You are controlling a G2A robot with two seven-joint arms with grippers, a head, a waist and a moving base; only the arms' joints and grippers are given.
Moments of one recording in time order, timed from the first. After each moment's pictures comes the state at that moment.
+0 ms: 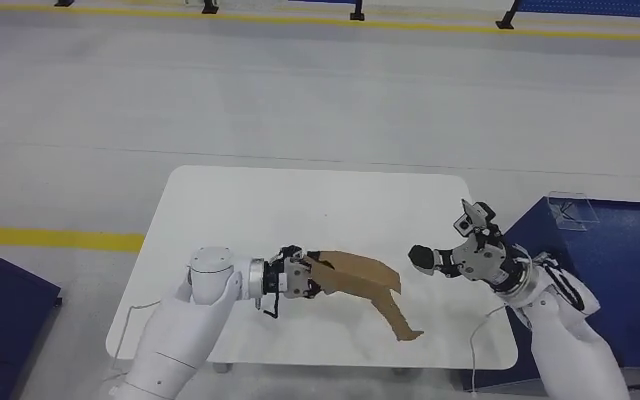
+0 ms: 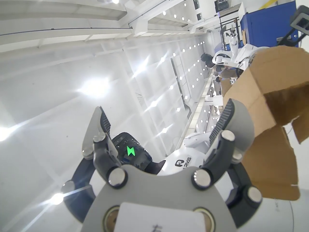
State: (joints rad) left arm 0.91 -1.35 -1.10 -1.29 -0.61 0.71 -1.10; right arm -1.36 -1.00 1.64 -1.75 1.13 0.38 0.99
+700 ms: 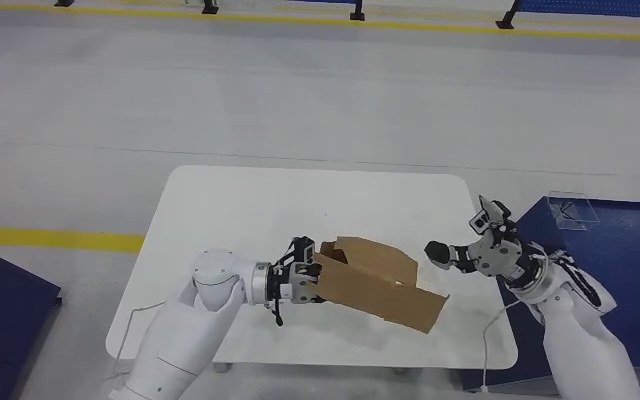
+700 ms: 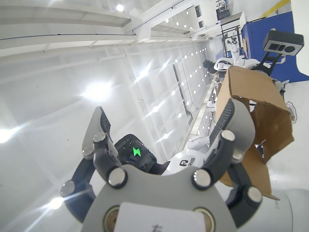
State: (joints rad) left arm 0.95 -1.33 -1.06 -1.38 -0.58 0.38 -1.18; right arm -1.34 -0.99 1.66 -1.69 1.08 0.40 1.03
